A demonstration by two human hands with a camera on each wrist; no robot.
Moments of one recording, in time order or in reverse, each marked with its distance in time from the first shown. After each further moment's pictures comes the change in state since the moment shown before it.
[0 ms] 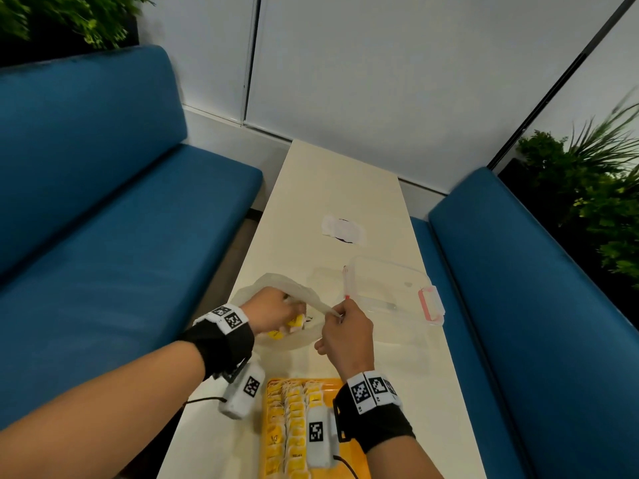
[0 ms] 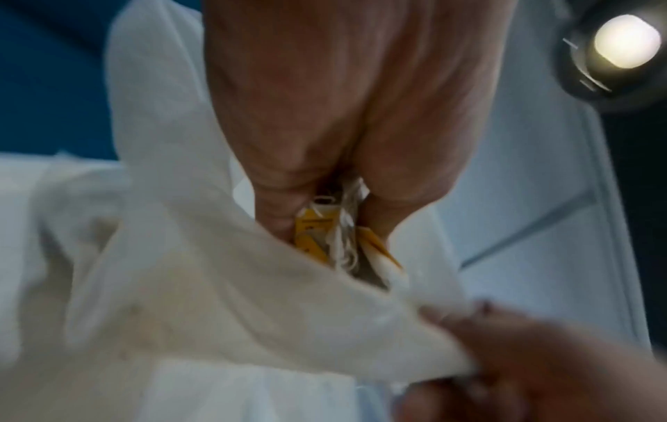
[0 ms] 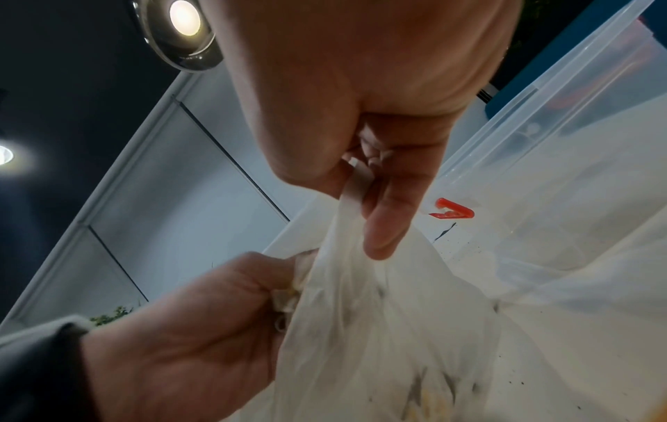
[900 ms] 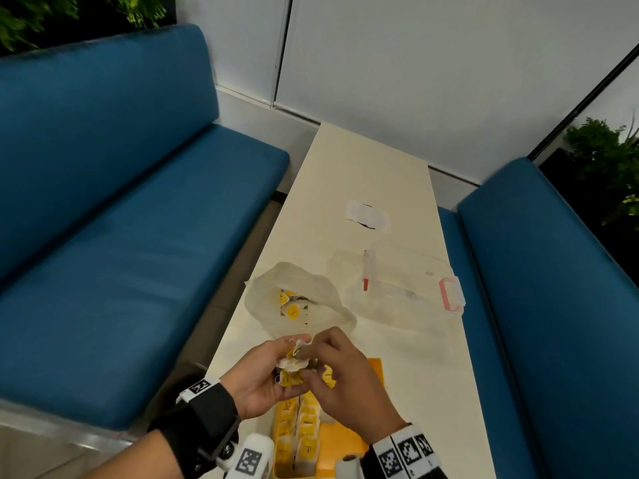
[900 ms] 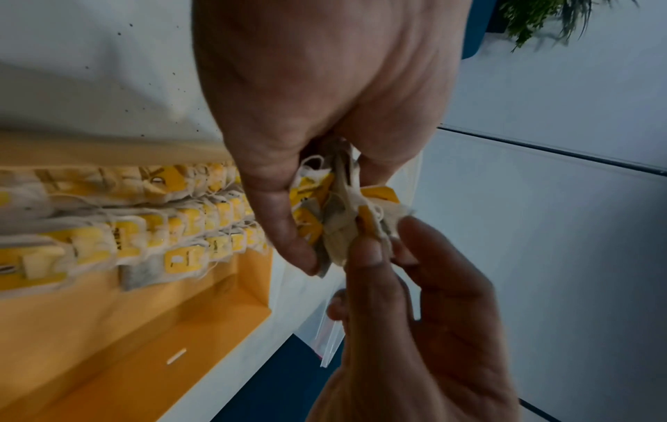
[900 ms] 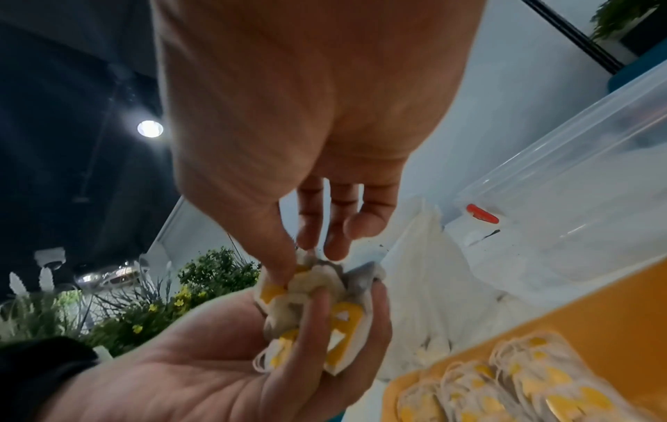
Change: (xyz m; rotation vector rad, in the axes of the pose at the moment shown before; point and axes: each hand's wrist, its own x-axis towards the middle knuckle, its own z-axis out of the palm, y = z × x) left_hand -0.119 -0.024 0.061 -1.207 -0.004 -0.474; right_hand -0.074 0.038 -0.021 -0.249 -0.465 -0.682
